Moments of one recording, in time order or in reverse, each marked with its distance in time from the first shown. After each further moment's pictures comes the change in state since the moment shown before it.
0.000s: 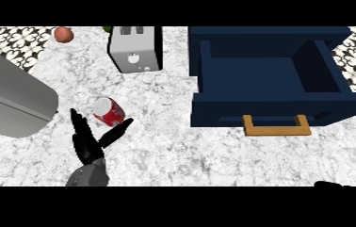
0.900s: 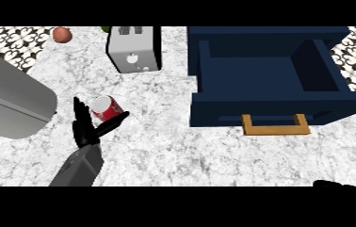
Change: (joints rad) left arm -0.270 0.094 0.147 0.478 0.052 -0.256 -0.180; right arm -0.027 0.019 -0.001 -0.026 0.031 0.002 0.036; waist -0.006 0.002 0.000
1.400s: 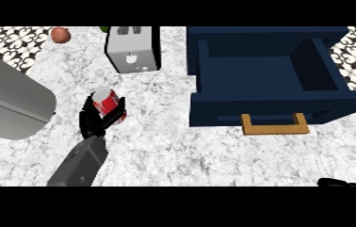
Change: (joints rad) left arm -0.114 0.004 0.029 0.138 0.001 -0.130 -0.088; right arm -0.022 -0.011 -0.025 -0.001 -0.011 0.004 0.009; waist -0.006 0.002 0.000
